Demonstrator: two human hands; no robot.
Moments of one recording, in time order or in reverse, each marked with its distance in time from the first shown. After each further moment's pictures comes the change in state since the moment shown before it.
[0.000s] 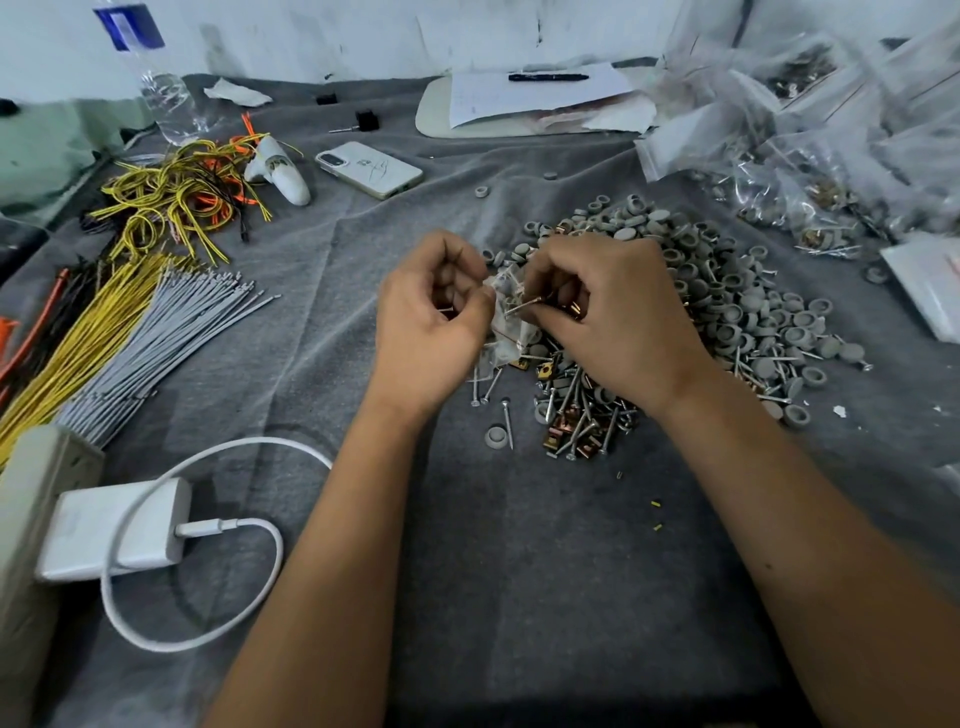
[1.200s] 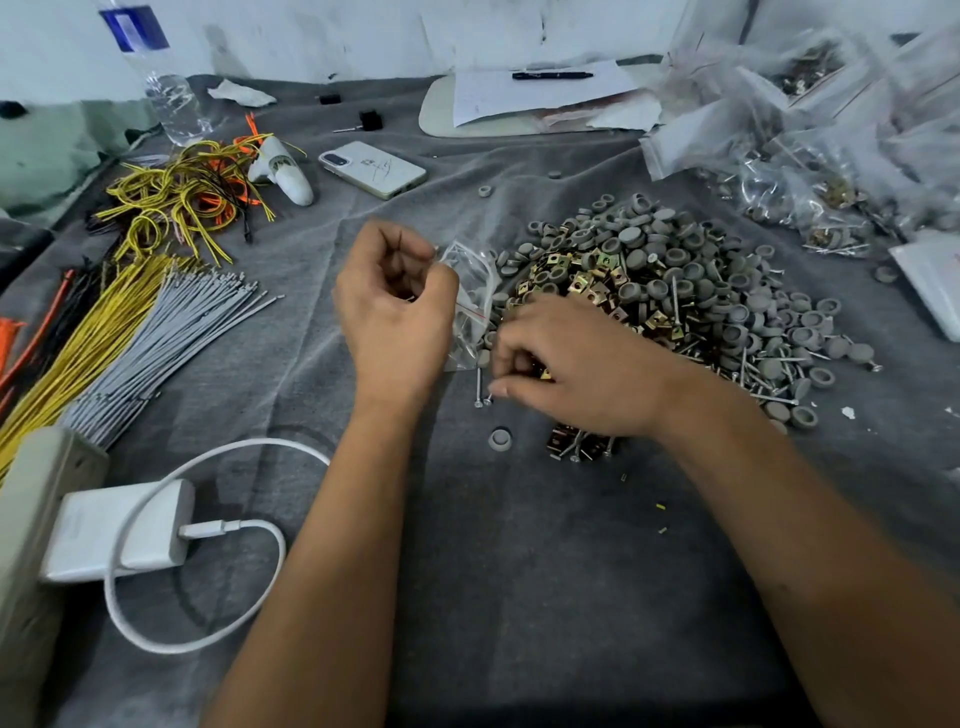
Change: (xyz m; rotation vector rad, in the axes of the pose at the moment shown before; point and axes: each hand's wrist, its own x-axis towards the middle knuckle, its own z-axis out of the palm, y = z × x) left_hand 0.004 0.008 -0.006 -0.071 0.339 -0.011; right_hand -0.002 -0.019 0.007 -0.152 -0.574 -0.079
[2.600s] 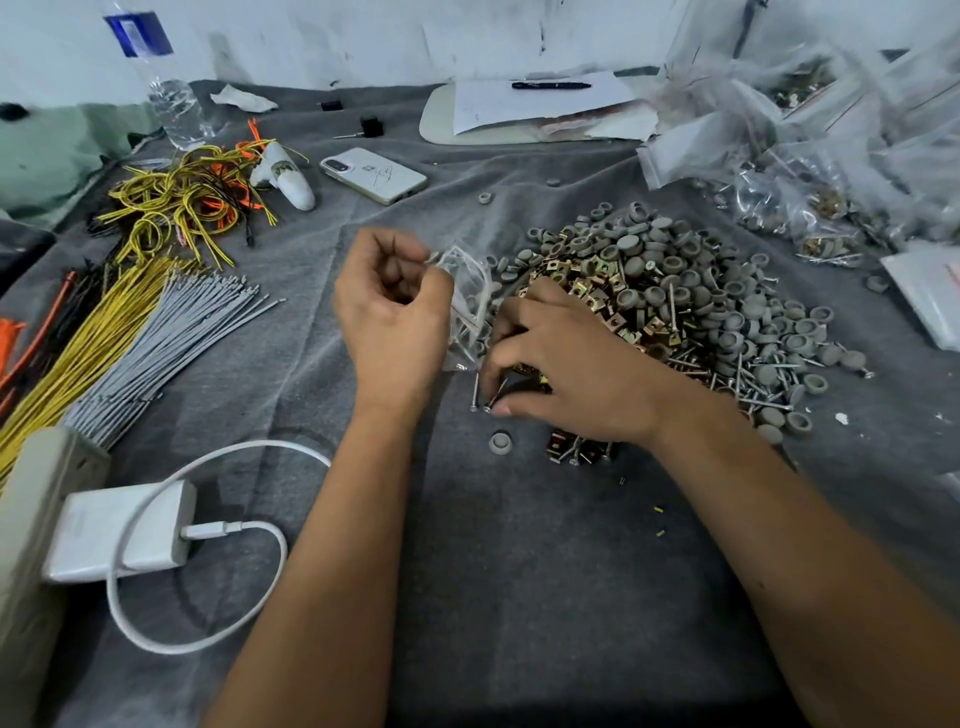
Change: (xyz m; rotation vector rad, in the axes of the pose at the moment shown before) left_hand 0.001 -0.003 -0.001 -0.062 0.042 -0.064; right_hand 0.004 0.011 0.012 -0.032 0.072 -0.077
